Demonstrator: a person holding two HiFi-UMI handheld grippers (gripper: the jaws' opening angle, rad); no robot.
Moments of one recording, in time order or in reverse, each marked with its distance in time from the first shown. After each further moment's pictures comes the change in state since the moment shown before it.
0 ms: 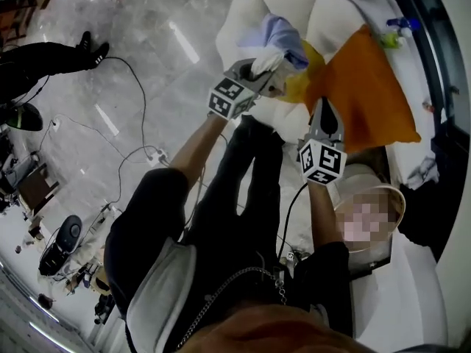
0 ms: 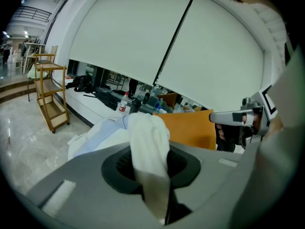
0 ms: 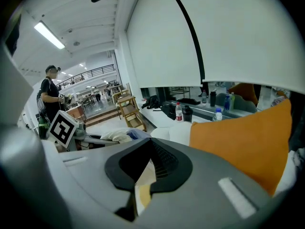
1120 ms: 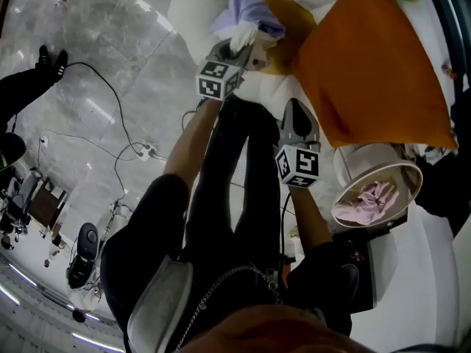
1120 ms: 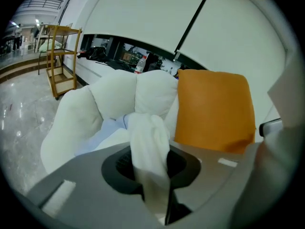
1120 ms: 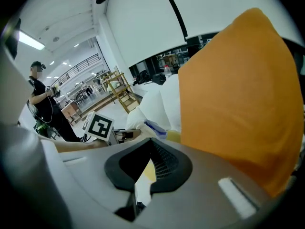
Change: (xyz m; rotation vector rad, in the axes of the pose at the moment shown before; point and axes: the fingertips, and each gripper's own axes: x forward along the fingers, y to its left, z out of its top) left arm 0.136 0.073 -0.207 -0.153 0.132 0.095; right arm 0.041 -0.018 -0.204 0.167 0.232 -0.027
